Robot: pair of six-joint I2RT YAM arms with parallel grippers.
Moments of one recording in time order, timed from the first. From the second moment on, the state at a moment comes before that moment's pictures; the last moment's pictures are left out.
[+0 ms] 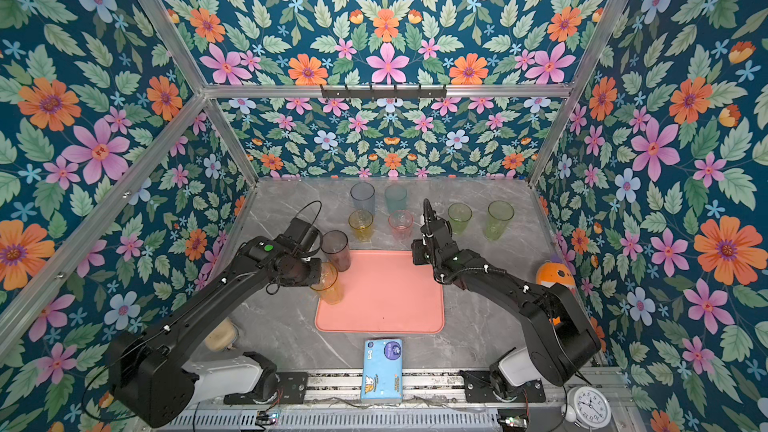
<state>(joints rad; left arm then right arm) -0.53 1.27 1.08 -1.07 -0.11 -0.45 0.56 1.46 0.86 -0.10 0.07 0.41</state>
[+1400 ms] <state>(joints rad) -0.54 1.38 1.12 -1.01 -0.12 -0.41 0.56 1.48 0.87 -0.12 0.07 0.42</state>
